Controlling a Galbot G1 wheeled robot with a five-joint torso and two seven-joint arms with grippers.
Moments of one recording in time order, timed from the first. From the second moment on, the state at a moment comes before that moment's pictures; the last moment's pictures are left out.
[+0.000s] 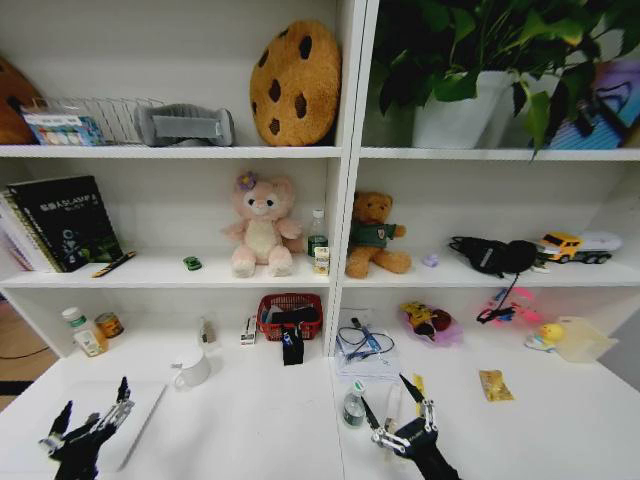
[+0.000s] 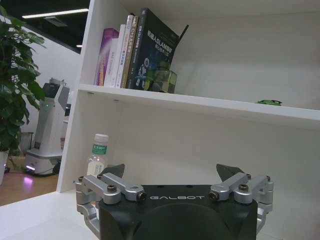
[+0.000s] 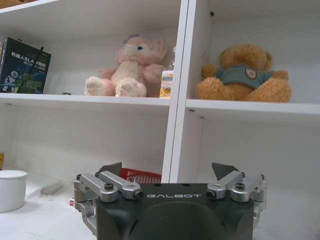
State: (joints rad) left arm 2.01 -1.39 -0.95 -2.22 -0.60 -0.28 -0.17; right arm -2.02 1.05 0.46 2.22 0.19 0.46 -0.02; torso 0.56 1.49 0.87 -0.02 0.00
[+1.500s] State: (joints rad) left arm 2.02 -1.42 -0.97 -2.22 -0.60 -0.28 -0.18; right arm -1.90 0.96 0.39 2.18 0.29 0.34 -0.01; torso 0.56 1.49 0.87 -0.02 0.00
